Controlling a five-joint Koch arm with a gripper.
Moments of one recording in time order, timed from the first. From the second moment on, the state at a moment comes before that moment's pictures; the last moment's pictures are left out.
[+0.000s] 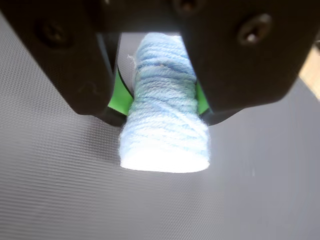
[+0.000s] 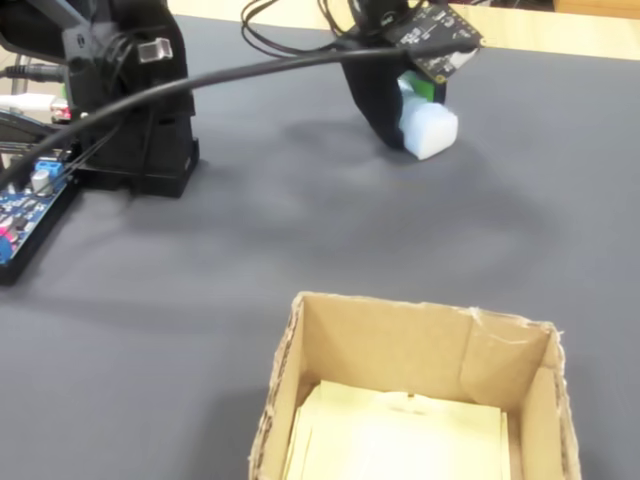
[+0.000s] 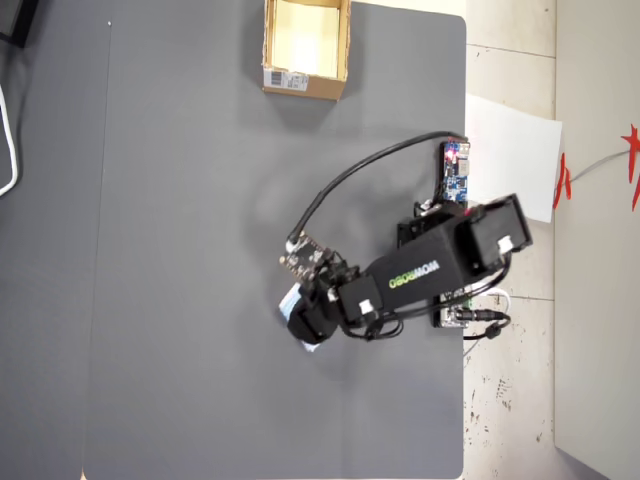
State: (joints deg) arm -22.9 95.7 132.7 25.3 110.7
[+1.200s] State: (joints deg) arm 39.6 99.4 110.7 10.2 71.1
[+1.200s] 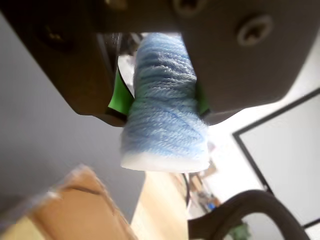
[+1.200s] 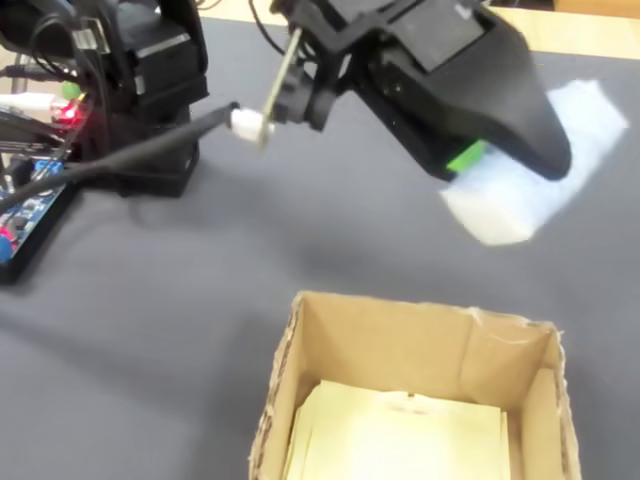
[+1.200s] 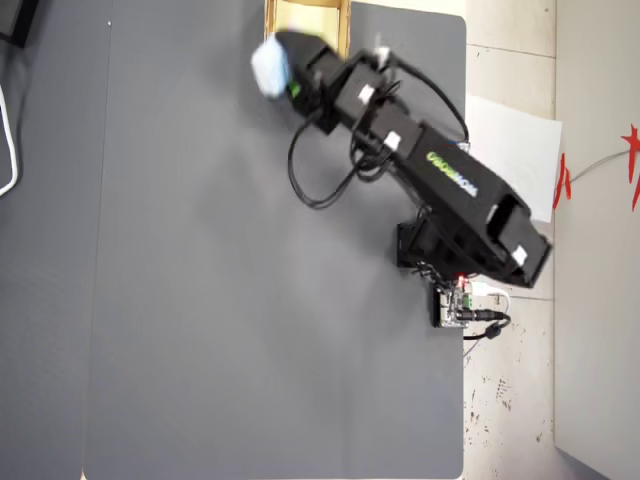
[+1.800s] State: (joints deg) arm 53.6 86.0 105.4 16.1 75.0
